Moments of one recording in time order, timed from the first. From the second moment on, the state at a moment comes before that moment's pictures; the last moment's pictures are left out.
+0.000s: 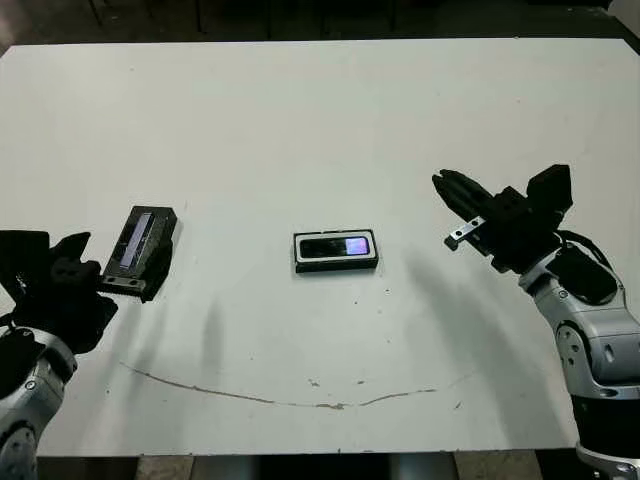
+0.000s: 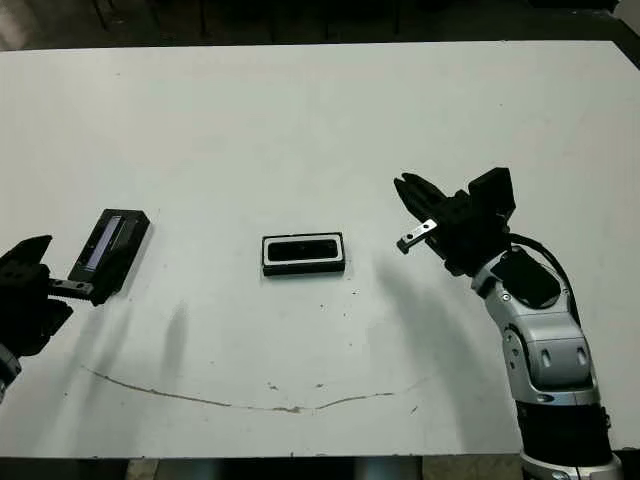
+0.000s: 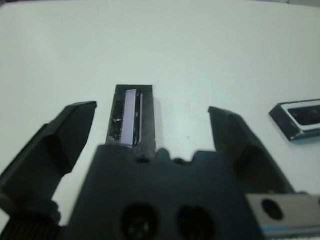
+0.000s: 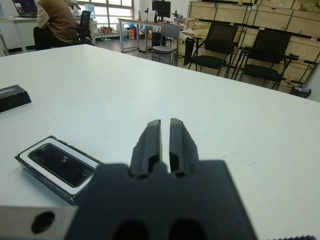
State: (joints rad) left arm 0.13 0.36 0.41 -0.71 -0.44 0.92 -0.20; right arm -0.24 -0.44 -0.06 -0.17 0.30 0.30 0.52
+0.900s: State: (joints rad) left arm 0.08 0.46 0.34 -0.55 -0.42 0.93 -0.21; right arm -0.24 -0.45 -0.06 -0.18 0.32 0.33 0.54
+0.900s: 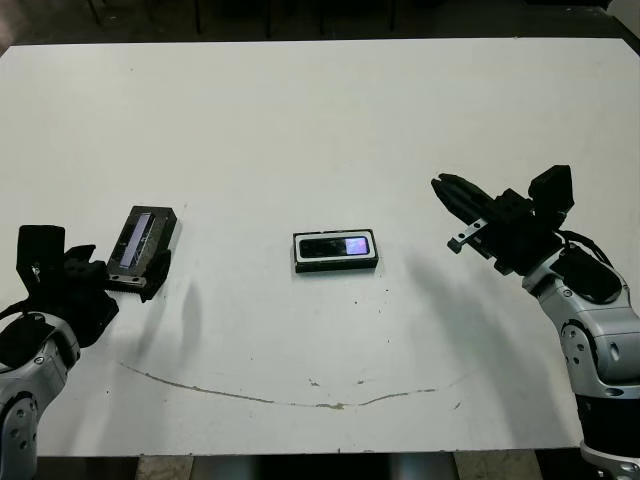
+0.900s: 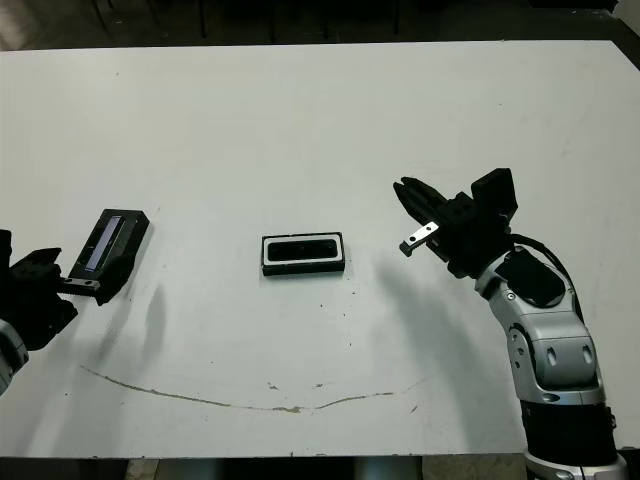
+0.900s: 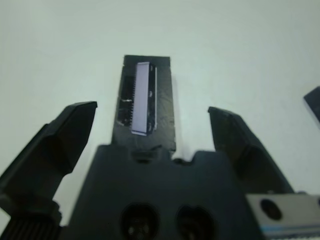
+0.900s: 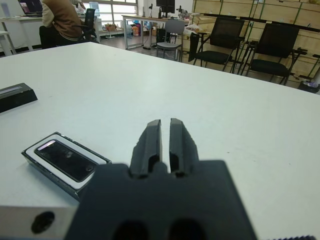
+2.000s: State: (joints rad) left arm 0.07 0.50 0.29 -0.32 -0.37 0.80 -0.30; right arm -0.23 -0.47 -0.07 -0.19 0.33 0.33 0.55
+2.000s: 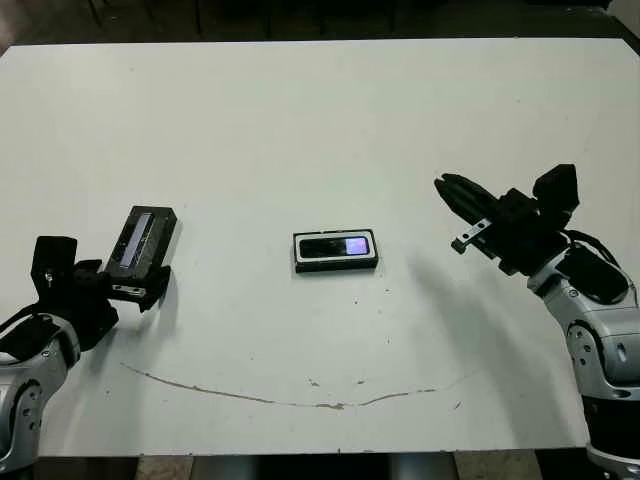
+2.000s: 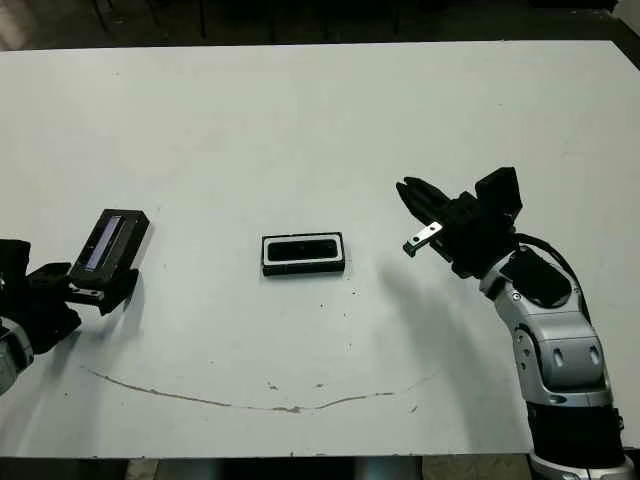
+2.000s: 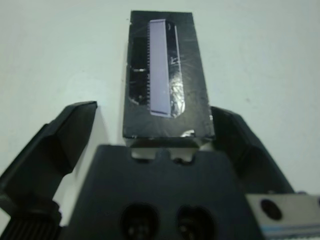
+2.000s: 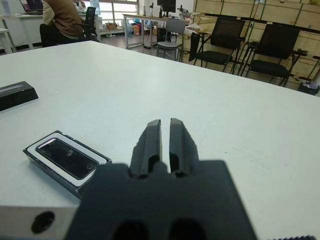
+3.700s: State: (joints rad) left arm 0.03 0.80 0.09 -0.31 -0.27 0.56 -0.62; right arm -0.21 -0.49 -0.09 -0.22 0.32 0.31 0.53
